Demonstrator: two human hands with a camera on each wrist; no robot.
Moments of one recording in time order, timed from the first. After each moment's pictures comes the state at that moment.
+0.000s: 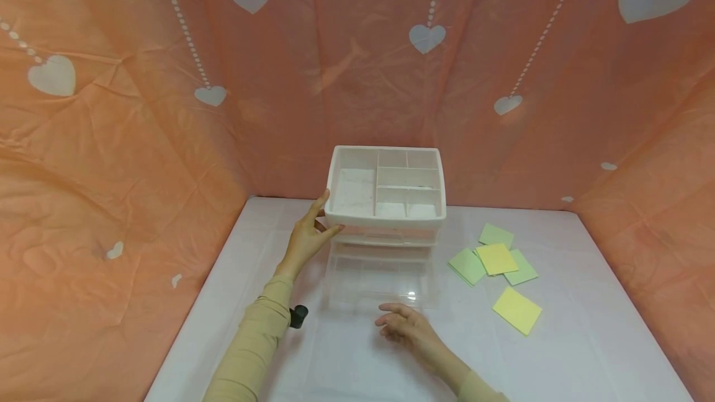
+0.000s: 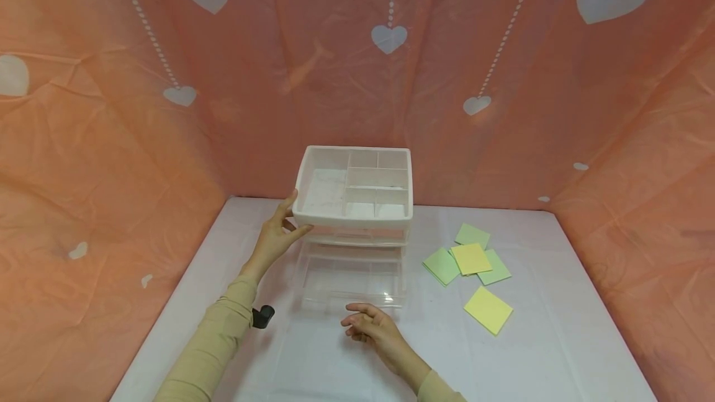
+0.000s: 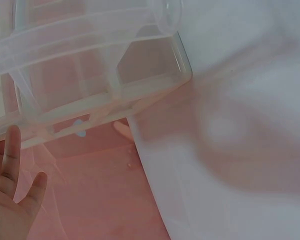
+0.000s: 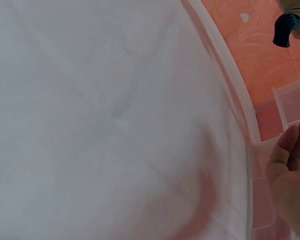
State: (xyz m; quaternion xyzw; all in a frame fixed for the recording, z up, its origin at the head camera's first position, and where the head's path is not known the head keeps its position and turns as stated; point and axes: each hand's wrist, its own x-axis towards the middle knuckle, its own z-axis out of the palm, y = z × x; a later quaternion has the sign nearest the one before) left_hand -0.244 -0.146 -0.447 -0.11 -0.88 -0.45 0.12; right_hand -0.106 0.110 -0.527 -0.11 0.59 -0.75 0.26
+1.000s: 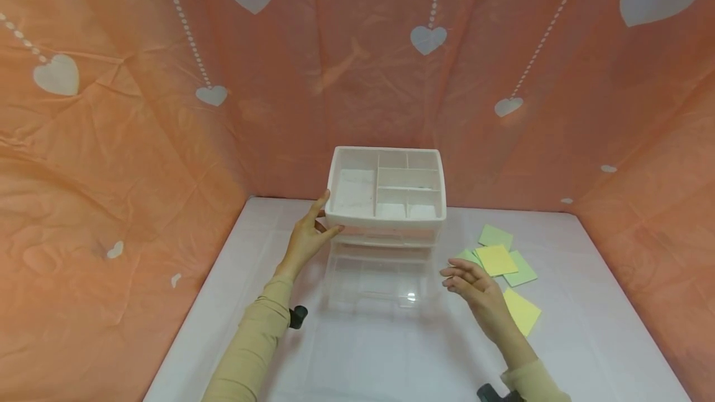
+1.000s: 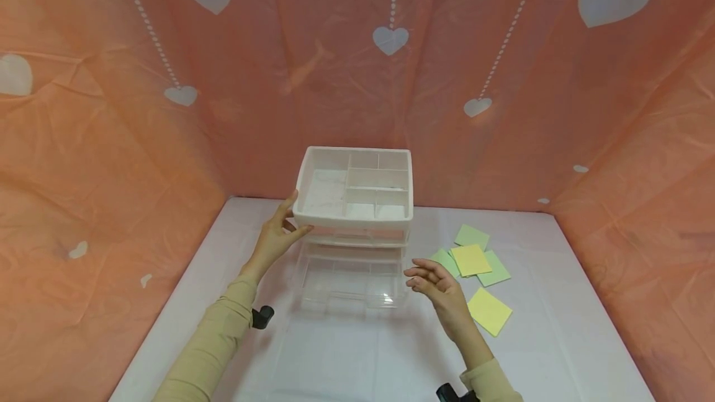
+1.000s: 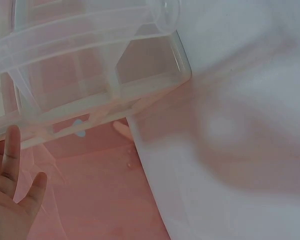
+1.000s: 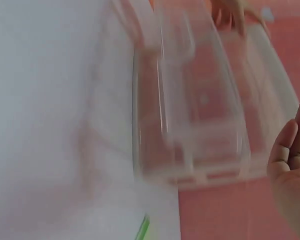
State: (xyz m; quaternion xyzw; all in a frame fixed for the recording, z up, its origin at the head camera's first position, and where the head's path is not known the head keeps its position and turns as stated) left_hand -0.243 -0.147 -0.448 -0.12 -0.88 -0.45 0.12; right_hand -0.126 0.199 -0.460 -0.20 0.63 -0.75 0.02
